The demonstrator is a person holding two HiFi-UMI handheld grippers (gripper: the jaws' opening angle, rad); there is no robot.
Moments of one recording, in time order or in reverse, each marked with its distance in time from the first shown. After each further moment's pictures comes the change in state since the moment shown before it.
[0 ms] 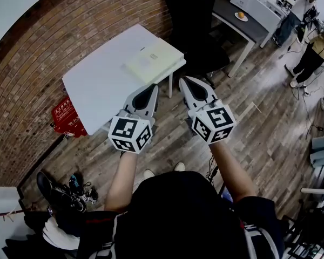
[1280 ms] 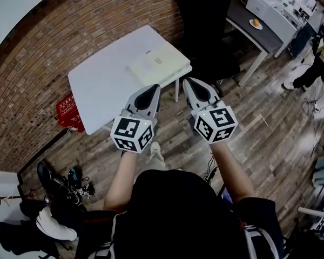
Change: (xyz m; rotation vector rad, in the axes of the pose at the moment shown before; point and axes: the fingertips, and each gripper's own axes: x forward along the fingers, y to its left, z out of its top) left arm 0.057 0.011 -0.012 0.042 0.022 0.093; right arm 0.034 -0.064 -0.018 0.058 0.007 0.079
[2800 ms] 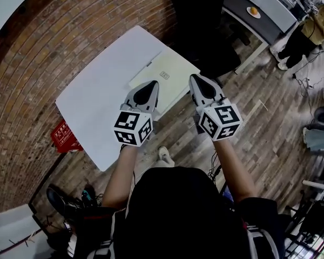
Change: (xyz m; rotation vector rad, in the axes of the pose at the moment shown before) left arm 0.128 0.200 -0.037 -0.086 0.155 -0.156; right arm 0.191 -0.066 -0.032 0.038 0.103 -0.249
